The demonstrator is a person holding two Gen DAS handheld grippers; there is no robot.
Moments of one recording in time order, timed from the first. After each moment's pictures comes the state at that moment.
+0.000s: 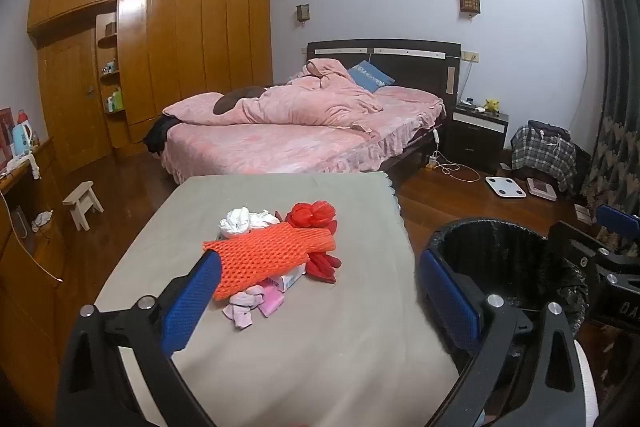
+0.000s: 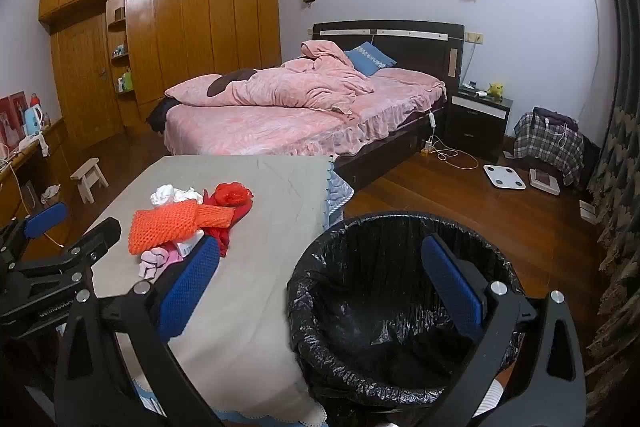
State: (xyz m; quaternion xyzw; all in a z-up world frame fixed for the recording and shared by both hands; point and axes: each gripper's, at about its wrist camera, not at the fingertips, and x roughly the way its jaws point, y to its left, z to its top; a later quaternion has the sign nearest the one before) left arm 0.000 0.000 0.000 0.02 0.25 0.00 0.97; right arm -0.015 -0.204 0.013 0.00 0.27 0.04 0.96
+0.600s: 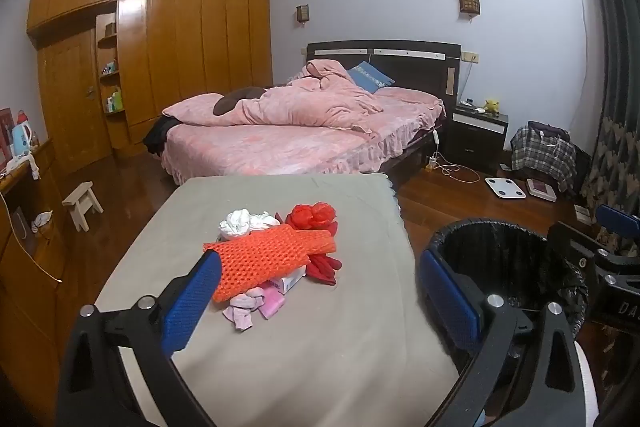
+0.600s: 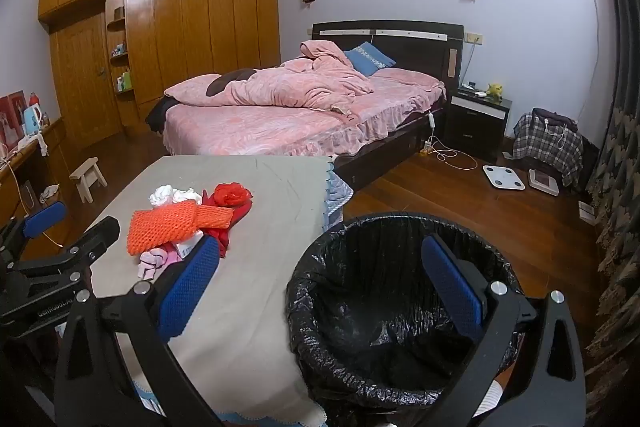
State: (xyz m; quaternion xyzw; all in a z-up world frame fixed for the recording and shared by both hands) left arm 0.000 -0.001 0.001 0.02 0.25 0.00 0.97; right arm -0.014 -0.203 0.014 0.01 0.27 0.04 0.96
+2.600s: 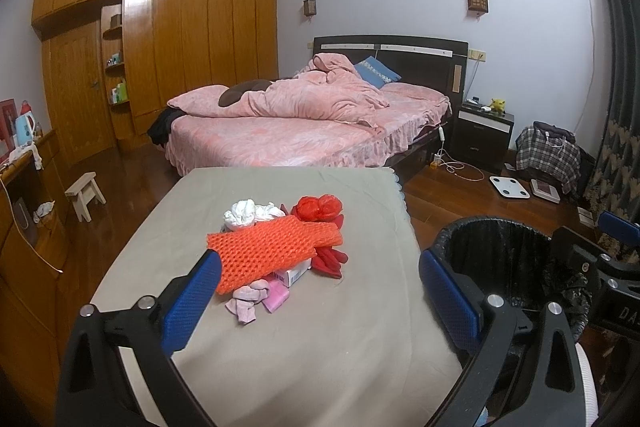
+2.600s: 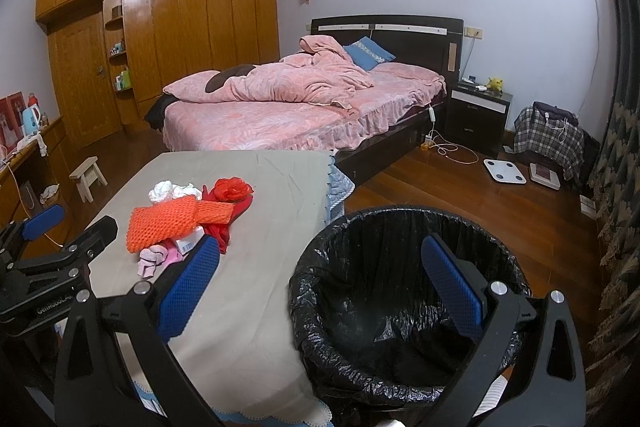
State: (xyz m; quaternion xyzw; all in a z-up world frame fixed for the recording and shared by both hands) left arm 0.003 0.010 -0.001 0.01 0.25 0.00 0.97; right arm -0.014 -0.200 0.007 0.01 0.27 0.04 0.96
